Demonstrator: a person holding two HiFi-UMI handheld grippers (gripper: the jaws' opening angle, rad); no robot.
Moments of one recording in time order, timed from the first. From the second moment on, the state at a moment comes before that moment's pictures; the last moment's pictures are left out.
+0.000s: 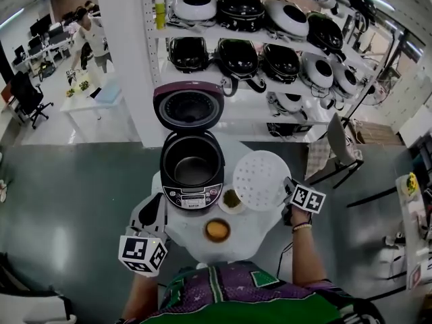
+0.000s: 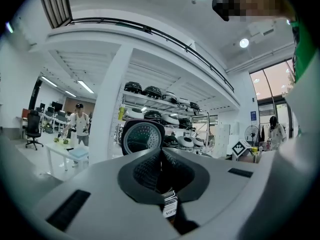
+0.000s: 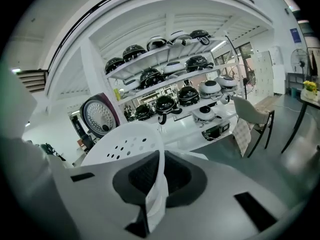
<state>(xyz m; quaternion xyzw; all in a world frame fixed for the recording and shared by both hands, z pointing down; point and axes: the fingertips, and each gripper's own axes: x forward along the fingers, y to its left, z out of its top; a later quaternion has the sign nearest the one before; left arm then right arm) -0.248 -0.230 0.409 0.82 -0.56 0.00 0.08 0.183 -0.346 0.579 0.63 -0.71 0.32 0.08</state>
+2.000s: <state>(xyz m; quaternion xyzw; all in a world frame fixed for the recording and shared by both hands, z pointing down) -0.316 -0.160 0.417 0.66 -0.74 0.00 0.10 -0.085 -0.487 0.572 0.40 -0.84 0.33 0.14</state>
